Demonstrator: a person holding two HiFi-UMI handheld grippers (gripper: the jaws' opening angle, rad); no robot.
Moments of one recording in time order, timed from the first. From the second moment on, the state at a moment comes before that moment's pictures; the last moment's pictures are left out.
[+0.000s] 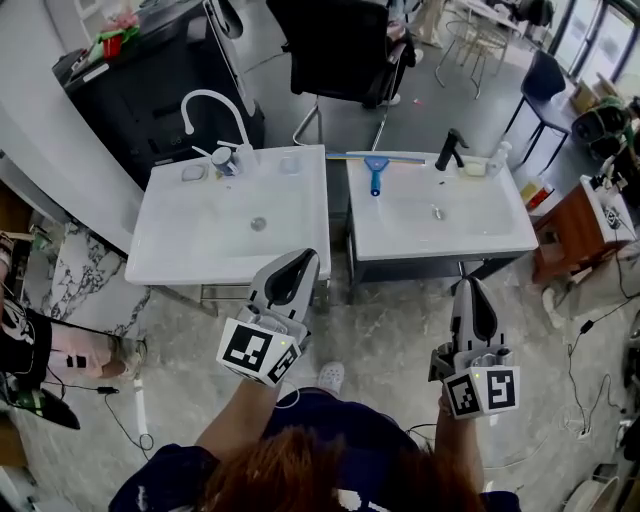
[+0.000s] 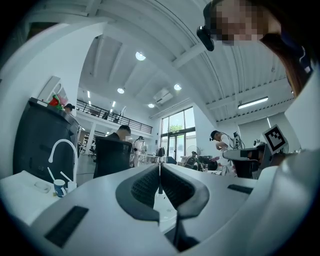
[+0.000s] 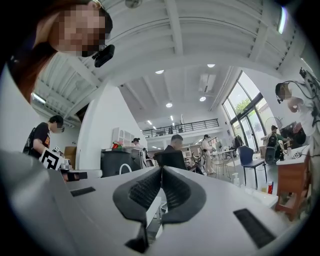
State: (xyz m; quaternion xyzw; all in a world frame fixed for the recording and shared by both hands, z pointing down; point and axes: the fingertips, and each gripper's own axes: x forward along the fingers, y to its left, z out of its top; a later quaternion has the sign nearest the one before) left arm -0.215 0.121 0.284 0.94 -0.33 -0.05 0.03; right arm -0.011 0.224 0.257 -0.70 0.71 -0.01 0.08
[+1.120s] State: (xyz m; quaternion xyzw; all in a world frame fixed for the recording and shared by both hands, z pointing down) left arm -0.101 -0.073 0.295 0.91 -0.42 -0.04 0.03; right arm 0.133 0.007 0.254 -0.65 0.76 -0.01 0.09
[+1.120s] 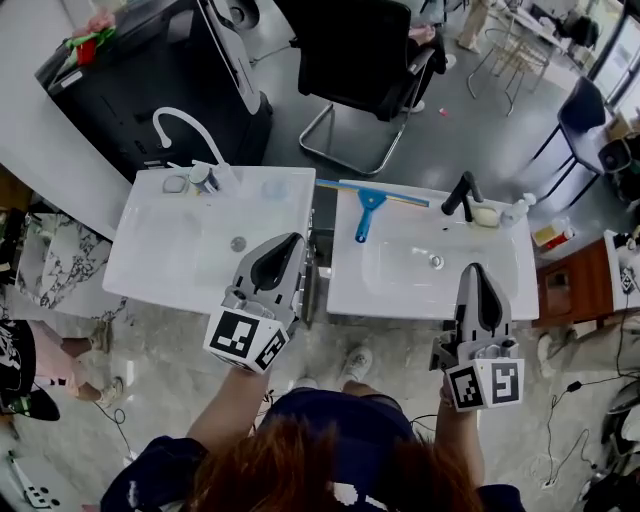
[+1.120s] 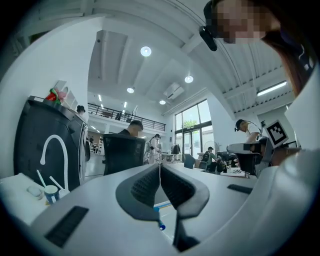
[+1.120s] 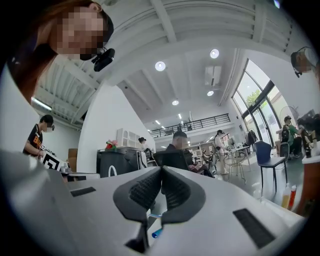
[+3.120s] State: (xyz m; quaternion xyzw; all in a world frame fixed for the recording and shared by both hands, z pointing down) left arm -0.017 -0.258 0.360 0.90 -0.43 0.00 0.08; right arm 0.197 -0.205 0.306 -0.63 0.78 -0.03 0.04
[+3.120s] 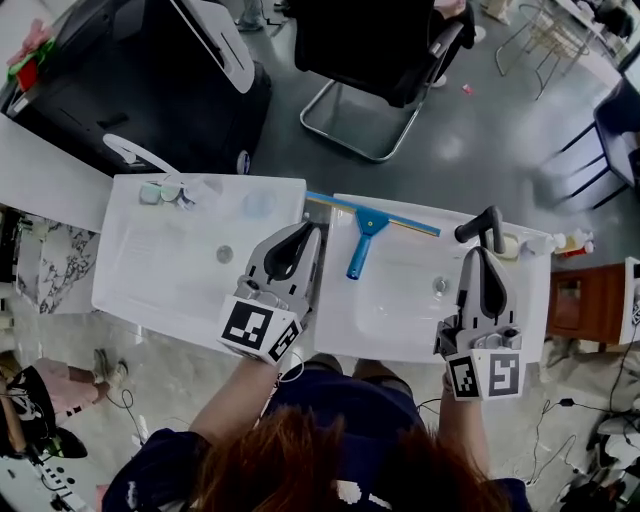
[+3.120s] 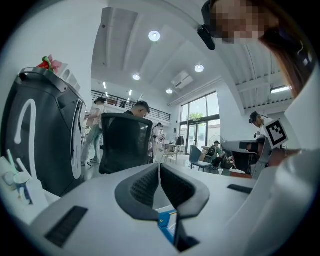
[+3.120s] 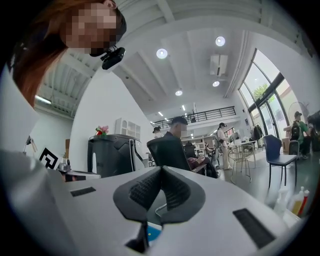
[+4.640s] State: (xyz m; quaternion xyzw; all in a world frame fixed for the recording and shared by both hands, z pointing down) left arm 0.098 -0.286 0.601 0.85 -0.41 0.26 0.21; right arm 0.249 -0.244 0.396 -0.58 0.81 -0.11 0.02
